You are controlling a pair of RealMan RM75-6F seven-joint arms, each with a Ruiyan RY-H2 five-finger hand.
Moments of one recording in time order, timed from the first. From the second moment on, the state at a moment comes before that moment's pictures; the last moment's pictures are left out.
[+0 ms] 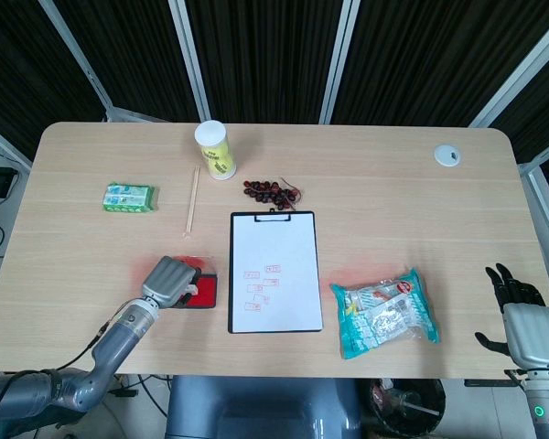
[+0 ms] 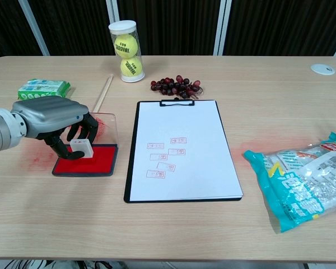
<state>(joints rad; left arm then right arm) -0.76 -1.52 -0.01 -1.56 0.98 0.93 0.61 0.08 -1.10 0.06 -1.68 -1.40 1.41 -0.17</state>
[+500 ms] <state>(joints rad) -0.75 -1.51 0.00 -1.57 0.98 0.94 0.63 0.08 -1.10 0.06 -1.68 -1.40 1.41 -0.17</state>
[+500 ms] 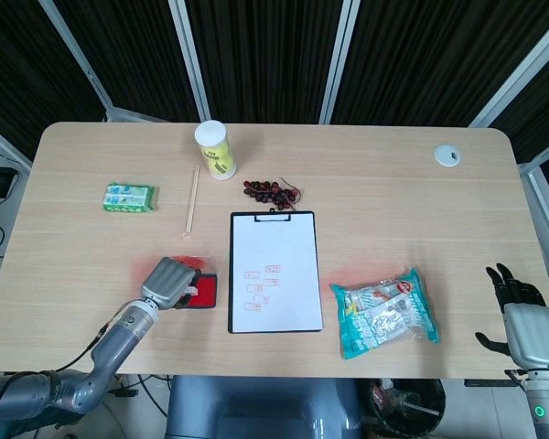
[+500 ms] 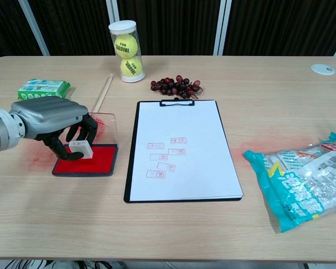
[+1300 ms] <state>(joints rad) -0.76 -1.52 0.00 -1.57 0.97 0.94 0.64 0.08 -1.10 0.06 -1.68 -1.40 1.41 -0.17</state>
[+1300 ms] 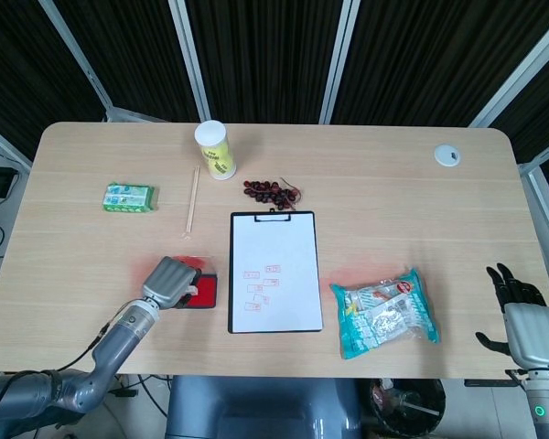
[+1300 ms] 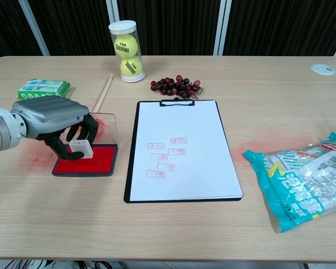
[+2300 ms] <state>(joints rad) -0.76 -1.53 0.01 -1.57 0.99 0.95 0.65 0.08 -1.09 0.06 -1.68 -1.40 1.41 -0.16</state>
